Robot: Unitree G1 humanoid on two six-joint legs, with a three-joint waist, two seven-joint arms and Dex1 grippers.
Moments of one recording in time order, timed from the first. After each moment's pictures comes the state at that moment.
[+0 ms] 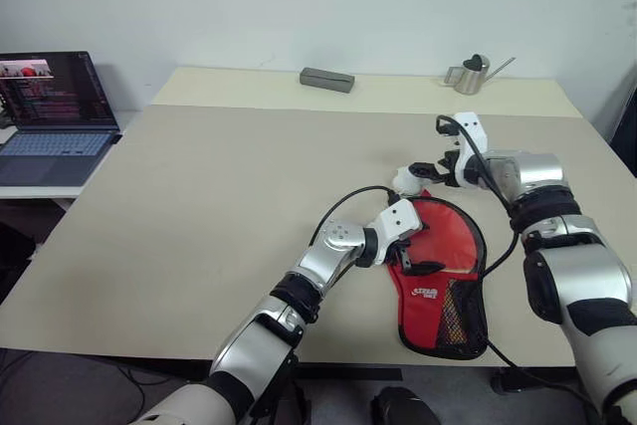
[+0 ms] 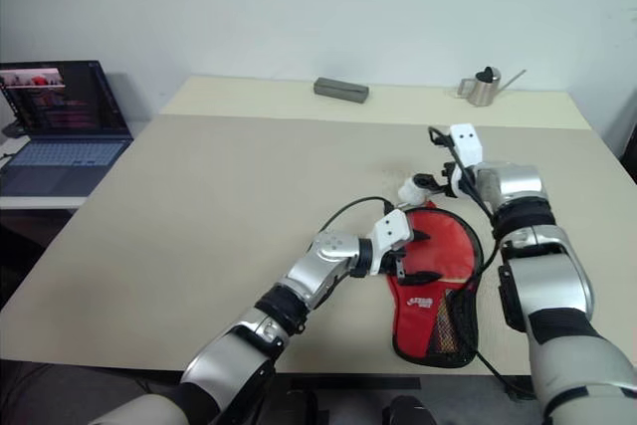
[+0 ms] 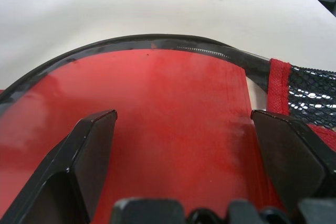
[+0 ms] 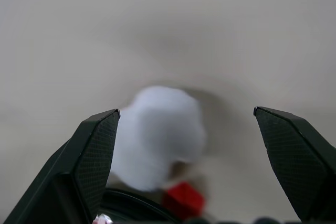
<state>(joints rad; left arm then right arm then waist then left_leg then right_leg) -0.79 -0.04 -0.37 0.74 0.01 -0.02 -0.92 -1.17 -0.43 0.05 0.99 0.21 0.65 0.59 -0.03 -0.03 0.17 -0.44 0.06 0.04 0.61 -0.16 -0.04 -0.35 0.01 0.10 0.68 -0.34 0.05</state>
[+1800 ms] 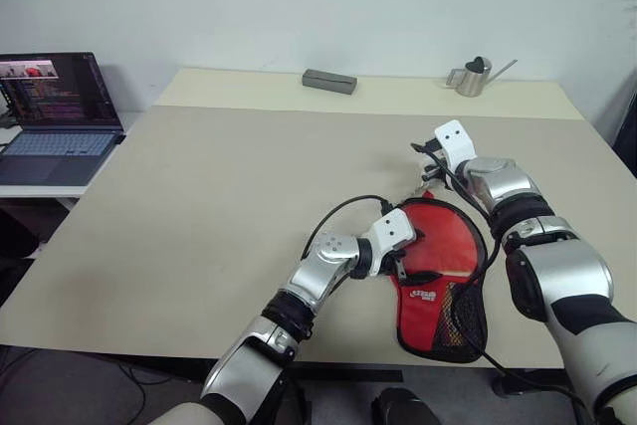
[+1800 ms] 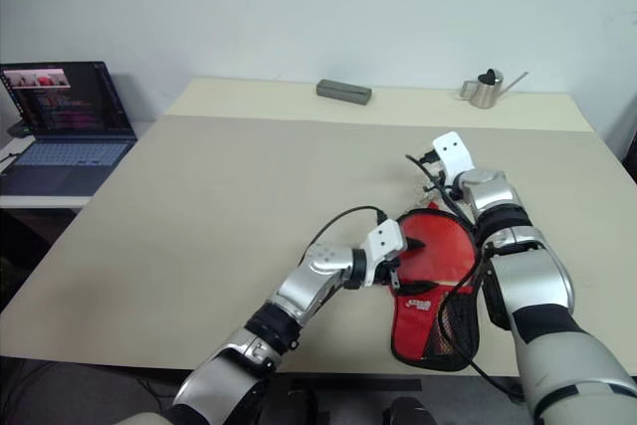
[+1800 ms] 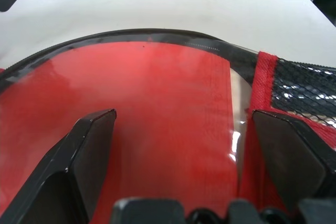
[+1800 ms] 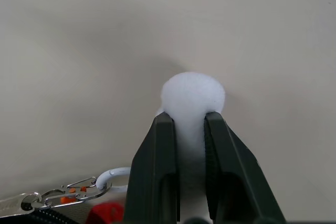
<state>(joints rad) -0.65 0.00 -0.38 0.55 0.03 0.07 -0.93 -1.18 -0.39 0.06 1.18 -0.10 0.33 0.47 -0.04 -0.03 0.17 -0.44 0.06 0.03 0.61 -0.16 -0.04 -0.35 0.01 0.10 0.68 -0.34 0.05</state>
